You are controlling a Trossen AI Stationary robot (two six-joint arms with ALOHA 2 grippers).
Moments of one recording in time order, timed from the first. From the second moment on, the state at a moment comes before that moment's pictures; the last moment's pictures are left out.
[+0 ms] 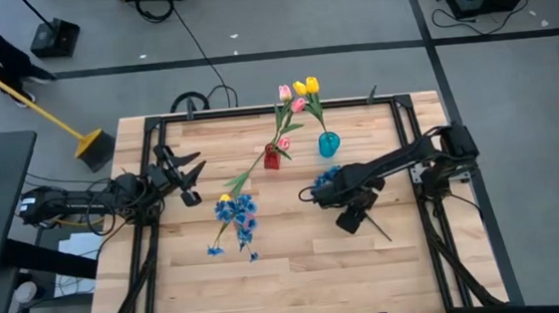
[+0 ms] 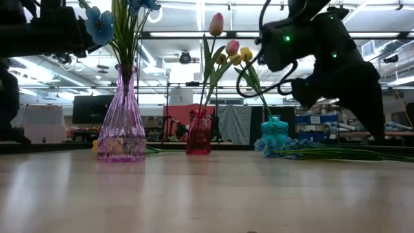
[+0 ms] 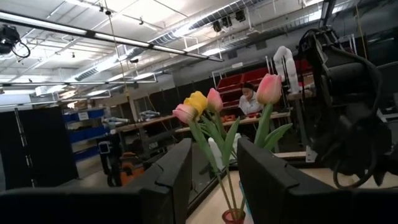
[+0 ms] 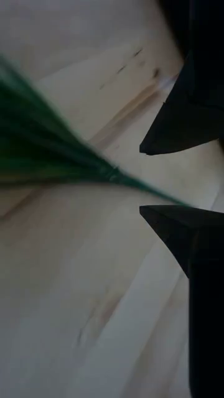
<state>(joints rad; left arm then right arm) 0.00 0.31 0.01 0.68 -0.43 0.36 0.10 1.75 1.09 -1.20 -0.21 0.80</state>
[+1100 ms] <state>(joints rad) 0.00 0.31 0.01 0.67 -0.44 0.36 0.11 1.80 0.95 -1.07 -0.29 0.80</state>
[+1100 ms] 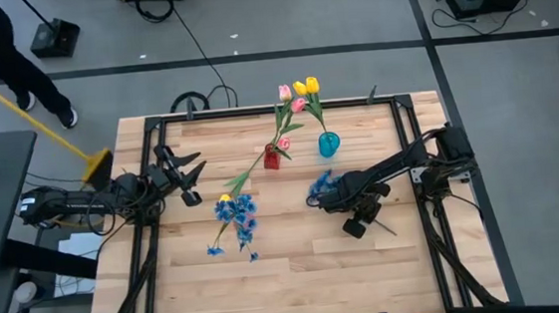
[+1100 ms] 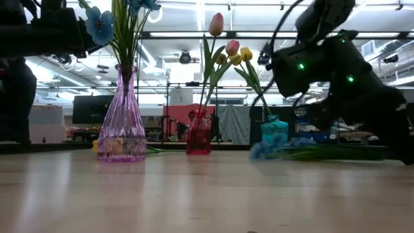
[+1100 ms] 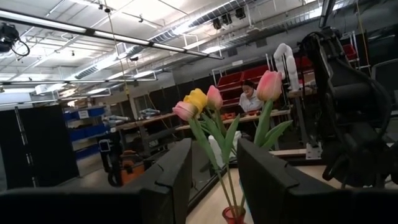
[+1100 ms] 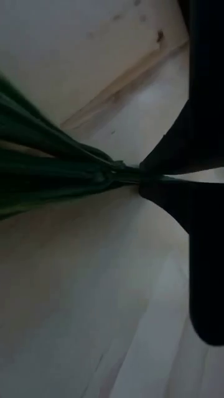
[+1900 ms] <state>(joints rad) 0.00 0.31 0.01 0.67 -0.46 0.36 0.12 1.80 1.43 -1.07 -0.04 0.57</state>
